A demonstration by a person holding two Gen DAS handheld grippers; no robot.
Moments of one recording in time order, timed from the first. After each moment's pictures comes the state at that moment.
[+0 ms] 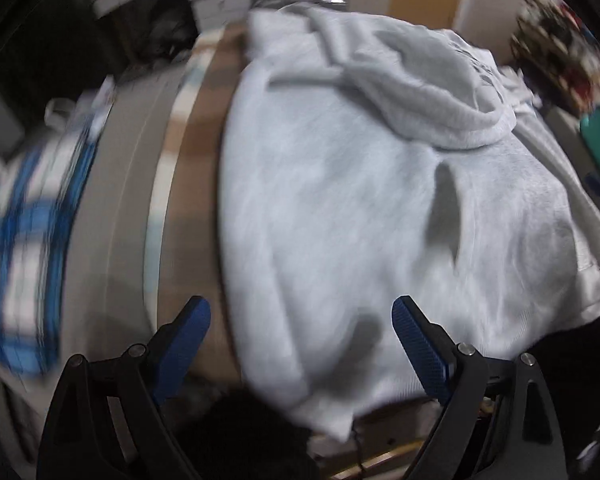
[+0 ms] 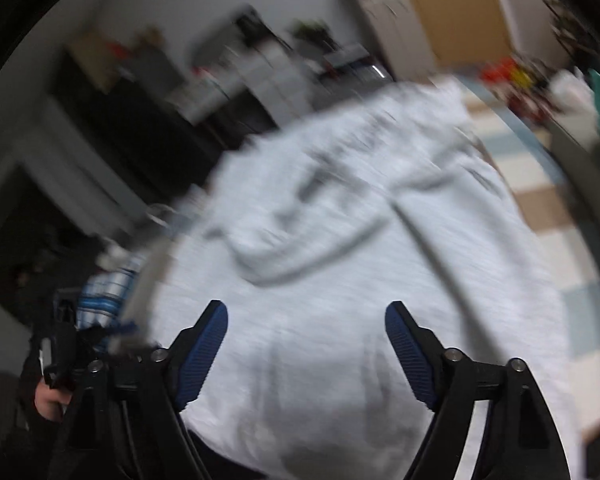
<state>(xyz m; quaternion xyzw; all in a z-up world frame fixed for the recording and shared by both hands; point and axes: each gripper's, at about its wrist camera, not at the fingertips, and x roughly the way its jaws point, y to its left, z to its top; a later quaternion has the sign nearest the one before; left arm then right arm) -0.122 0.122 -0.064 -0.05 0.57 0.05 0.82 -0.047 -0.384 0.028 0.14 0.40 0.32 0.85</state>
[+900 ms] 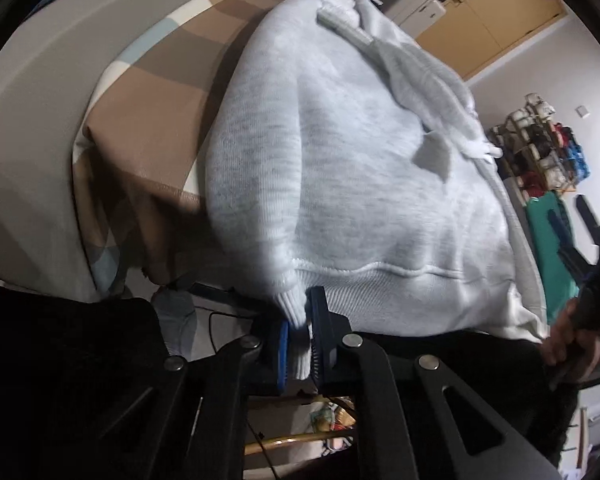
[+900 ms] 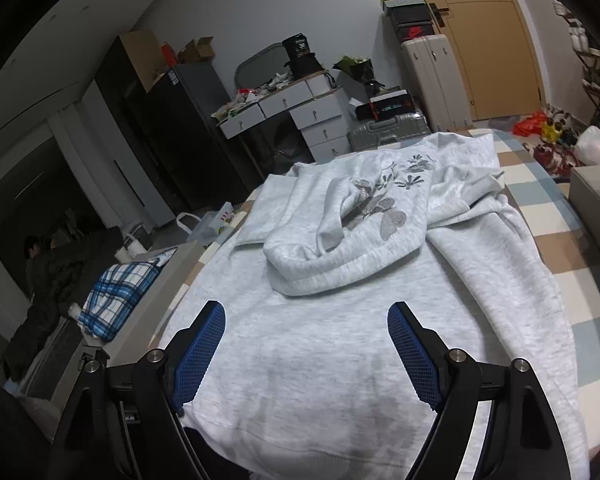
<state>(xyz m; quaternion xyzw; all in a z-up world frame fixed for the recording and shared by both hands) -0.208 0.123 -0.116 -0.31 0.53 -0.02 0.79 -0.069 -0.378 0.042 0.10 0.35 0.34 0.86</state>
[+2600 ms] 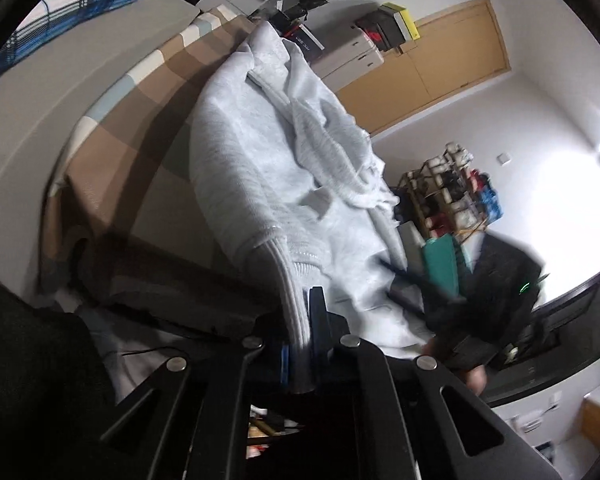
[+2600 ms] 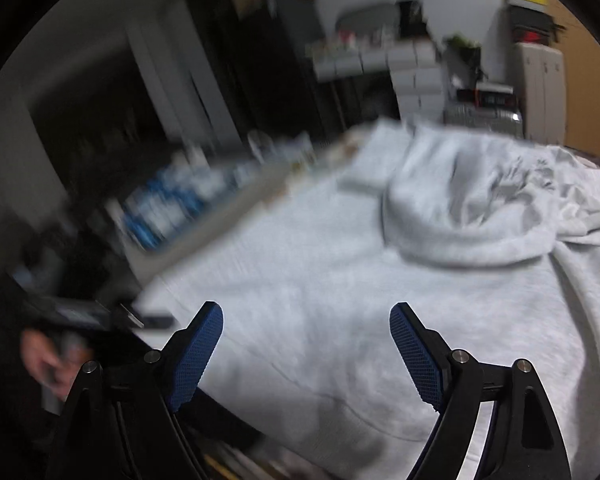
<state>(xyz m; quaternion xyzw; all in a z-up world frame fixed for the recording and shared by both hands) -0.226 0.143 -0.068 -0.43 0.41 -0.11 0.80 -0.122 -0.235 0.016 -0.09 0.42 0.49 0.76</state>
